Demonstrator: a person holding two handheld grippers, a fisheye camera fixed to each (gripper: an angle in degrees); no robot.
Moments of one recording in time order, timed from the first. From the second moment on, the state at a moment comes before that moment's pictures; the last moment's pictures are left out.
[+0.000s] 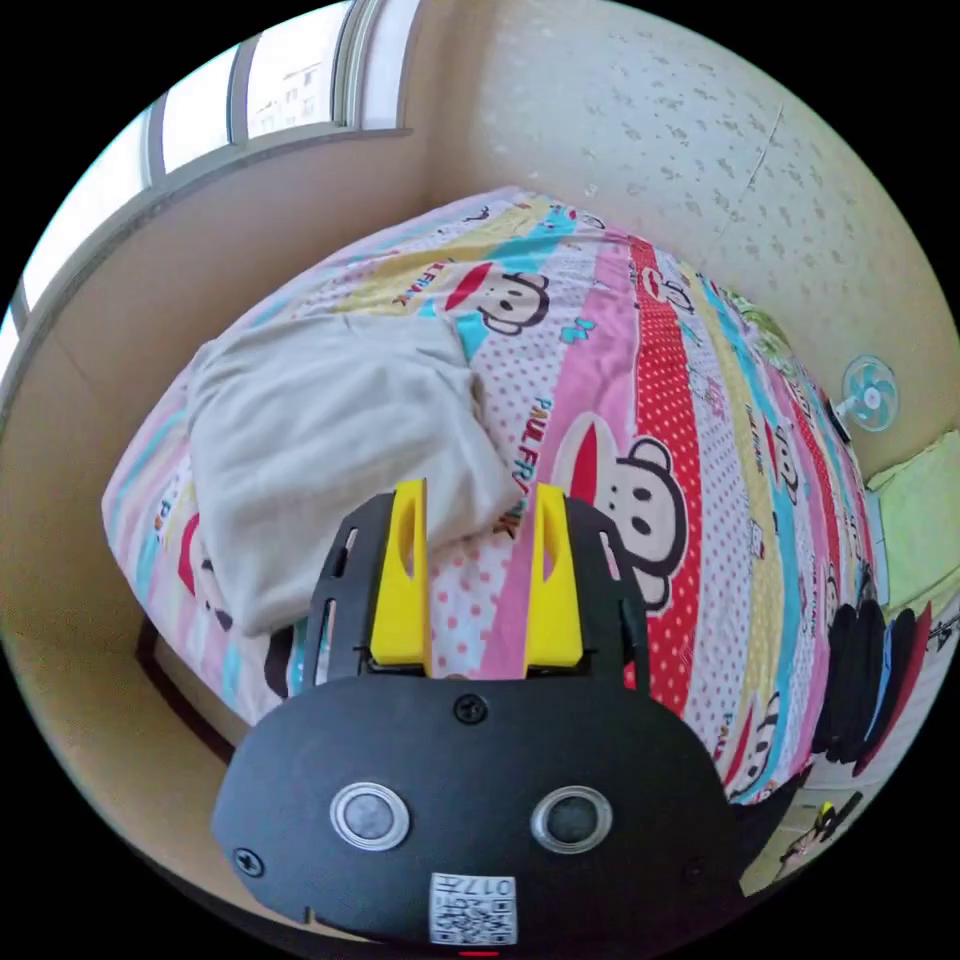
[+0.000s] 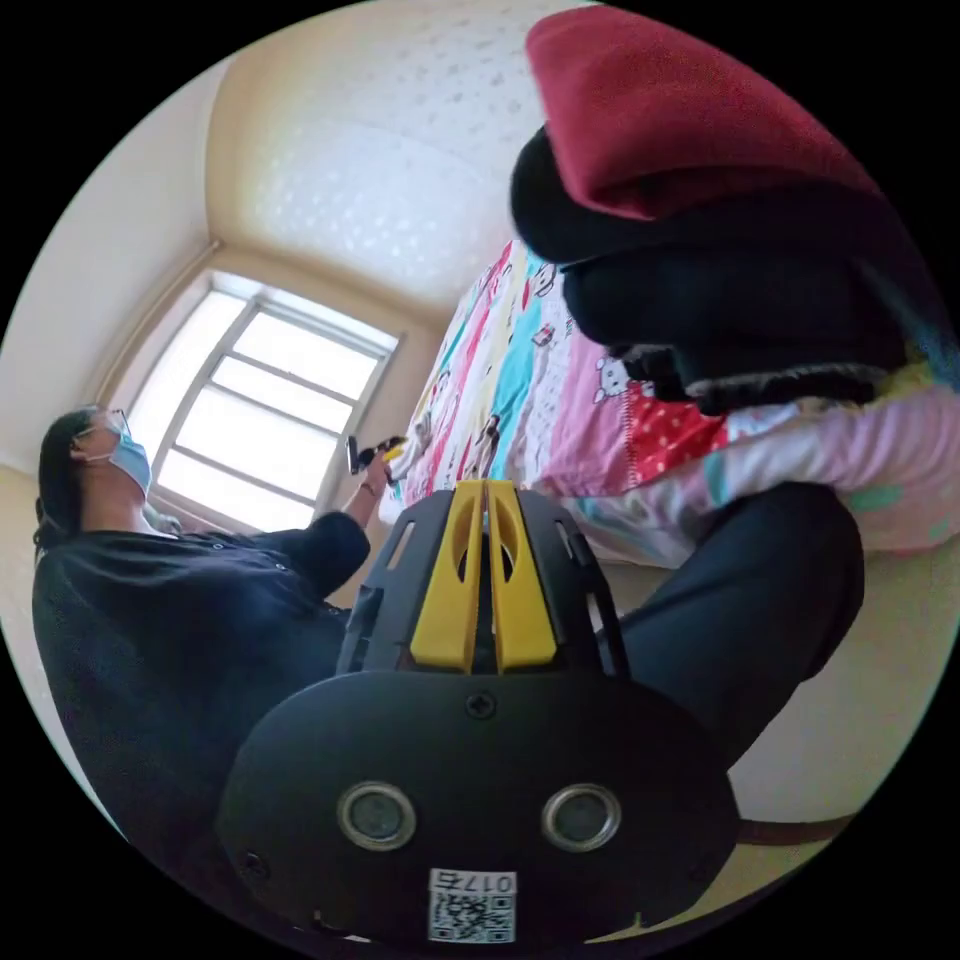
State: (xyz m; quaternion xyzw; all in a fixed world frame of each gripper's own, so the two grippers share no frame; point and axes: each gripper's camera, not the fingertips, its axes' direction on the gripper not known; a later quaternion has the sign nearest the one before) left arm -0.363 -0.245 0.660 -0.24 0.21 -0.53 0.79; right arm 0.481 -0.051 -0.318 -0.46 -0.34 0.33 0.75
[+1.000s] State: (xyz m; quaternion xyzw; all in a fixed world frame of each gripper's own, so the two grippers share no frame) left arm -0.216 -0.140 0.377 -0.07 0.43 -0.57 0.69; right arm 0.423 -0.041 -0.274 -0.39 -0.50 0.24 0.73
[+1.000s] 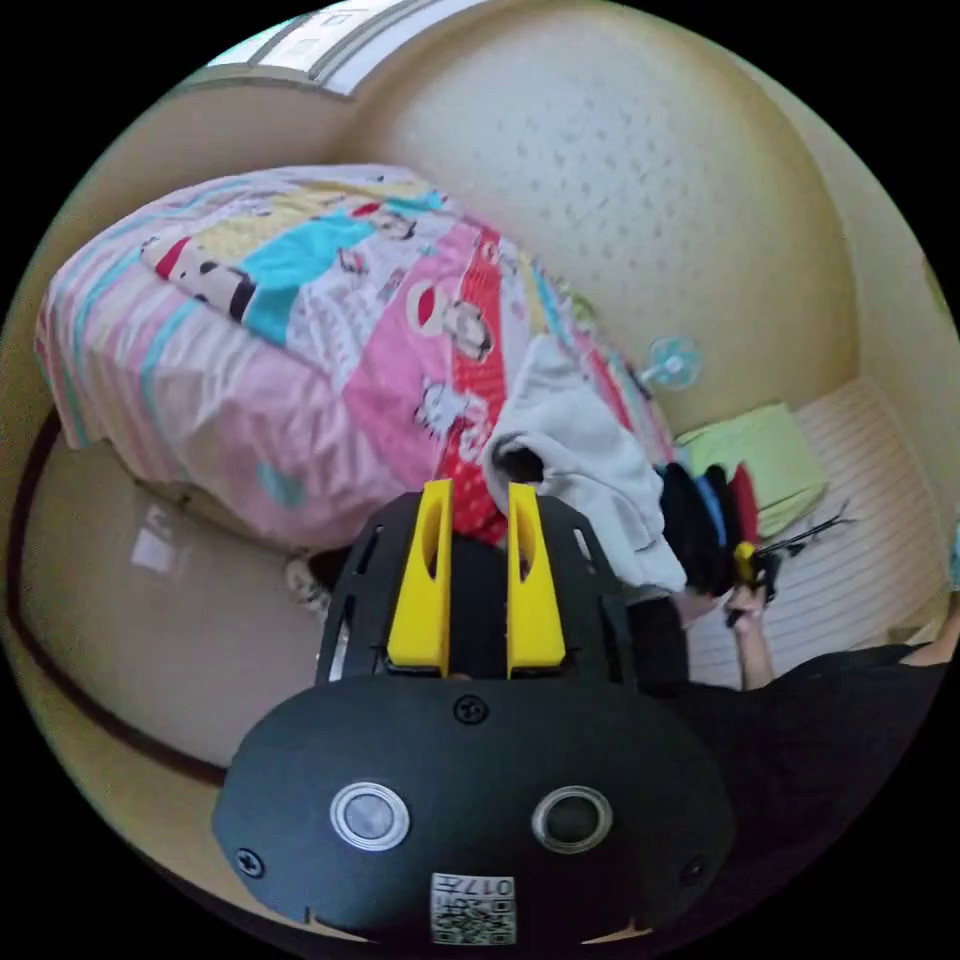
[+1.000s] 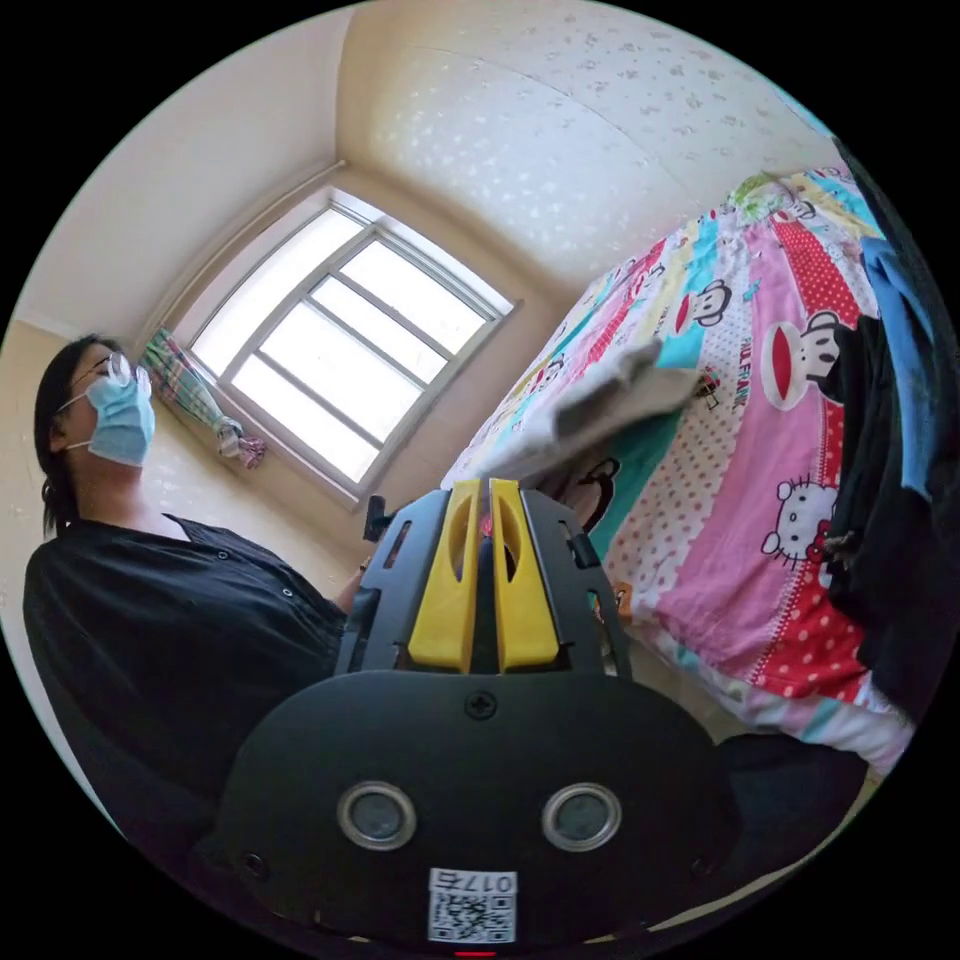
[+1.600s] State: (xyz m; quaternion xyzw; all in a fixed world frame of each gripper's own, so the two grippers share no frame) left arm 0.029 -0.423 0.331 -0.22 0.42 -0.05 0.88; right arm 0.455 0.060 -0.347 -0.39 -0.50 0.30 0.71
